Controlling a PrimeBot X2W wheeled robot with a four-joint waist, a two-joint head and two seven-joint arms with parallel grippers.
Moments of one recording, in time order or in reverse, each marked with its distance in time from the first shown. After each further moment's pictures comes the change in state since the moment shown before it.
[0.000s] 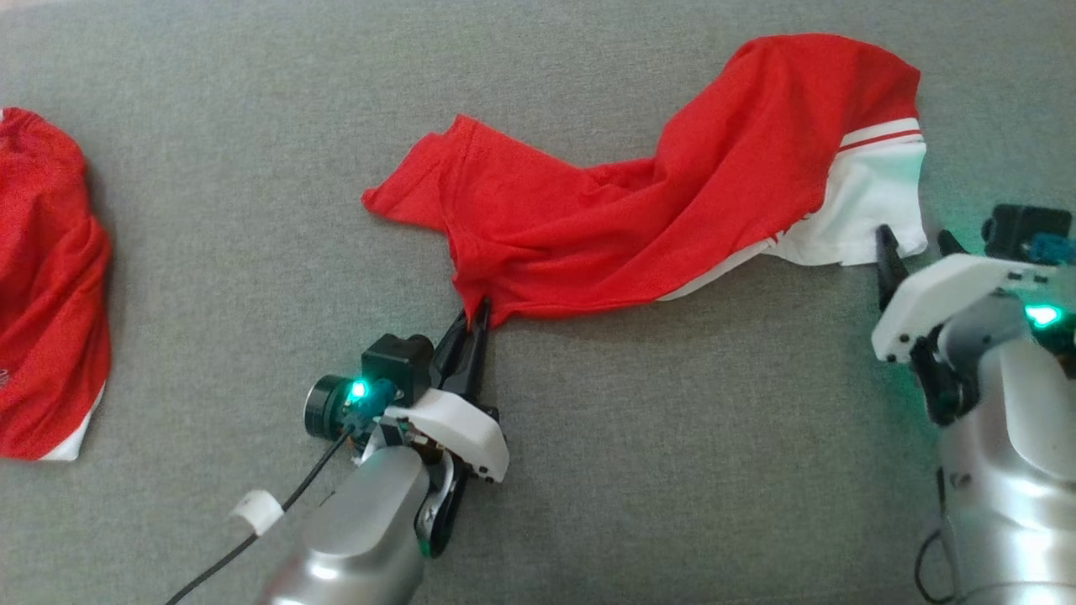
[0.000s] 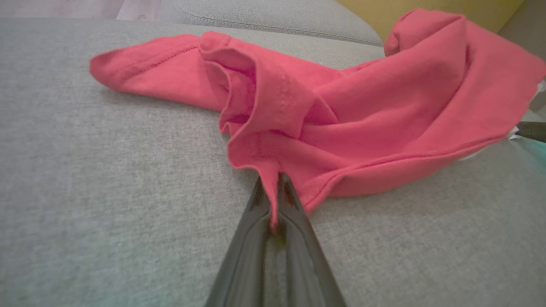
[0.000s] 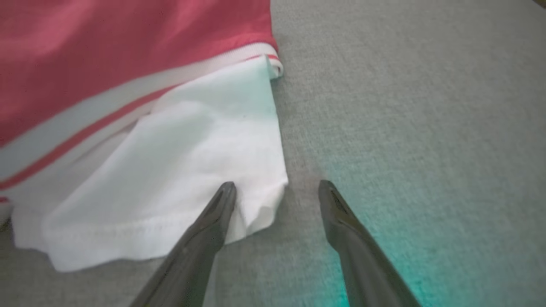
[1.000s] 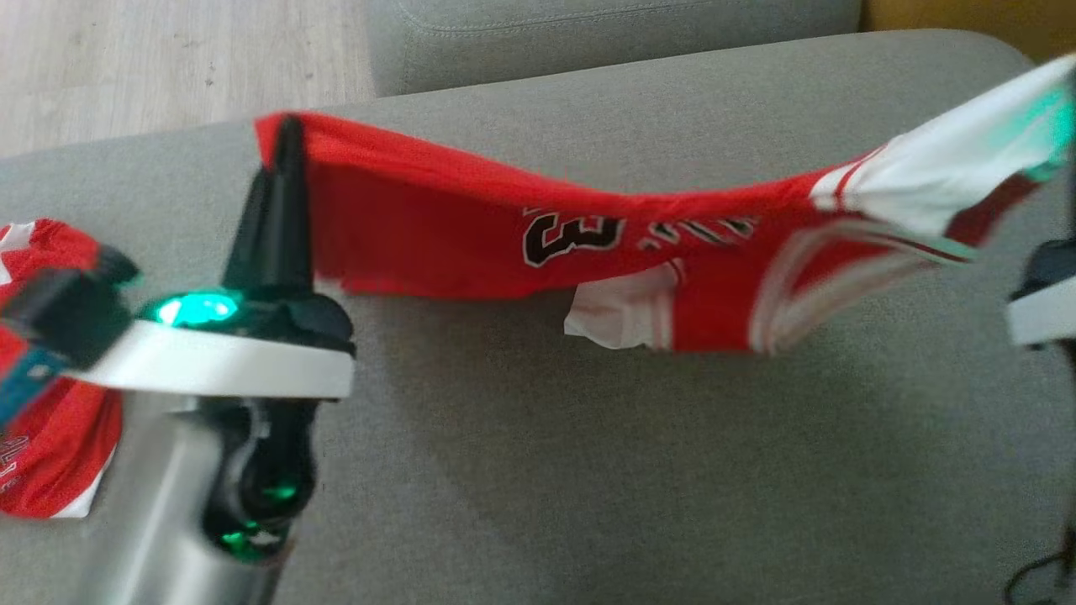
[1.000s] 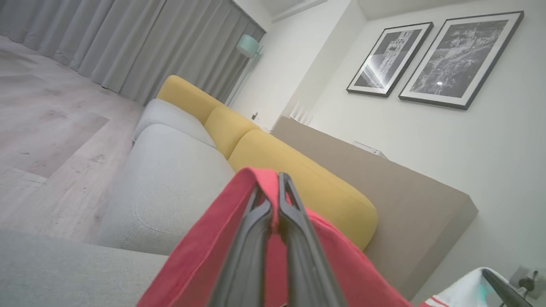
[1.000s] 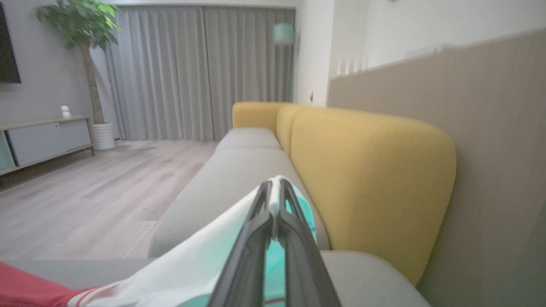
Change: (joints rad) left arm 0.229 0.190 0.375 -1.034 -0.297 0.052 0.275; right arm 0.267 -0.046 0.056 -1.008 0.151 0.000 0.134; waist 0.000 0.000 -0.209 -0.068
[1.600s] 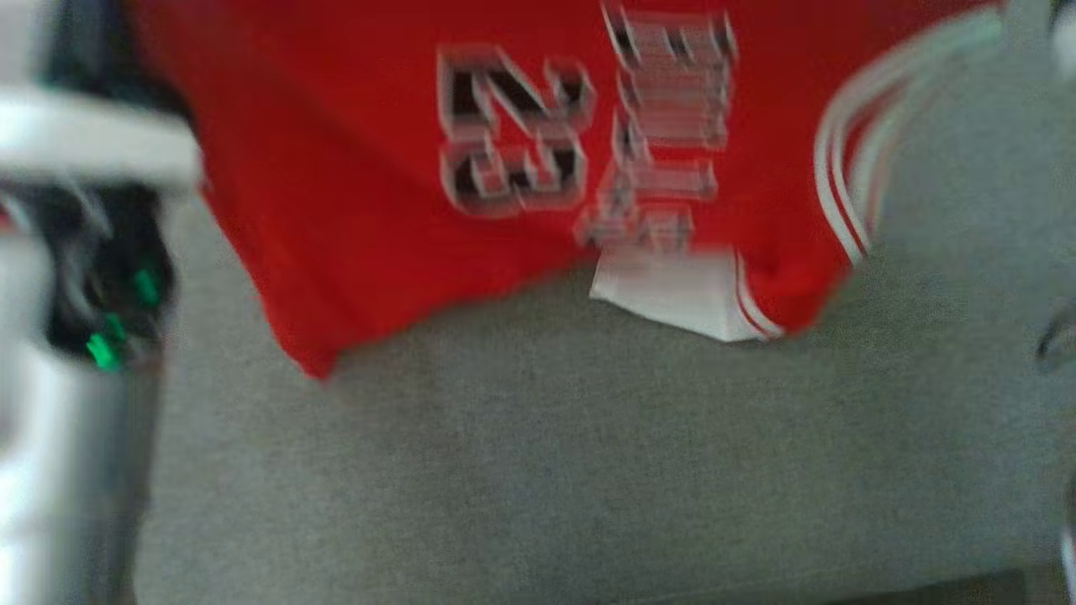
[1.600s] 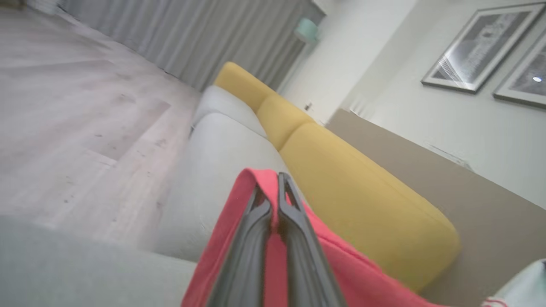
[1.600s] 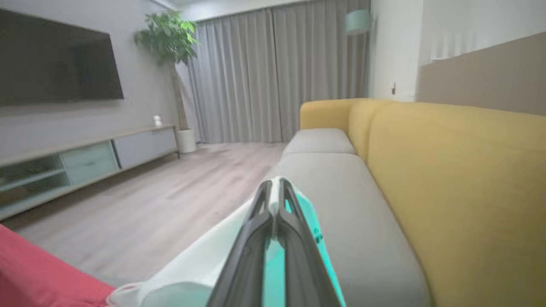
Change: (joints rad) left arm -0.297 0.073 0.135 0.072 -0.066 0.115 0.159; right arm -0.519 -0.178 0.198 0.265 0.317 0.000 0.003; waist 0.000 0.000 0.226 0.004
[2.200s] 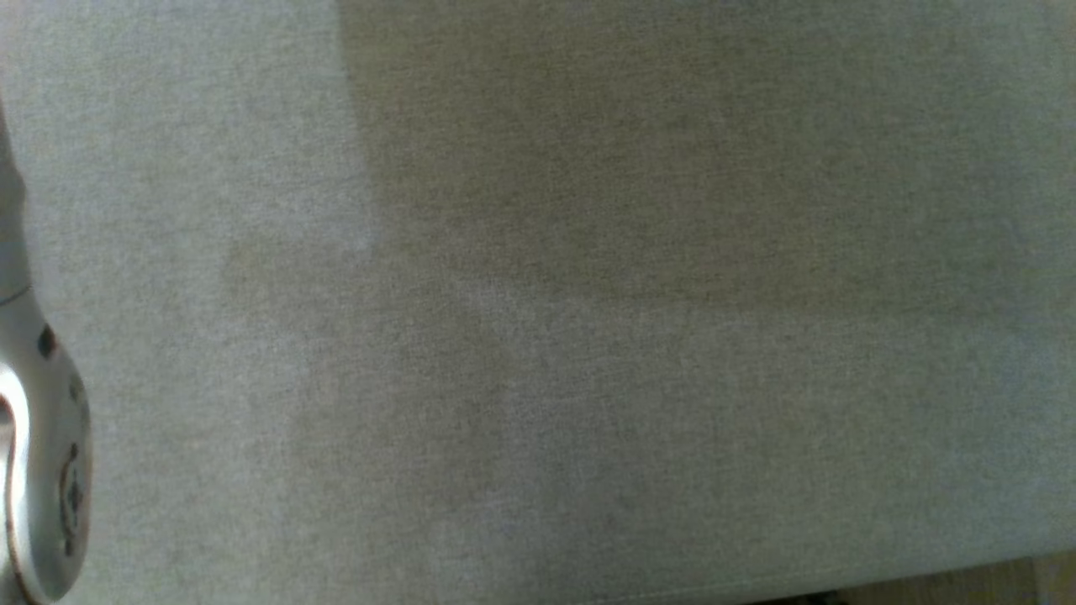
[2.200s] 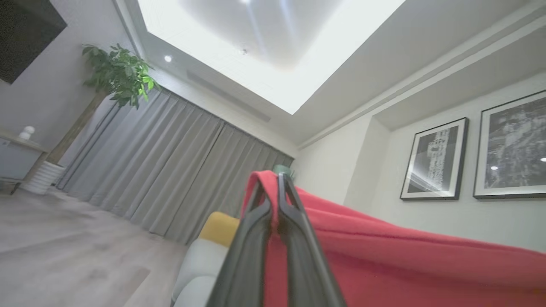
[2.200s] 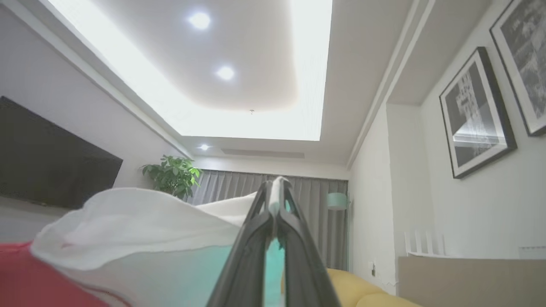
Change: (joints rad) left arm -0.707 -0.043 0.079 0.469 0.191 -0.197 -0.419; right arm -0.775 -0.103 0.155 0.485 -0.083 0.000 -0.632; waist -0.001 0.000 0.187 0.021
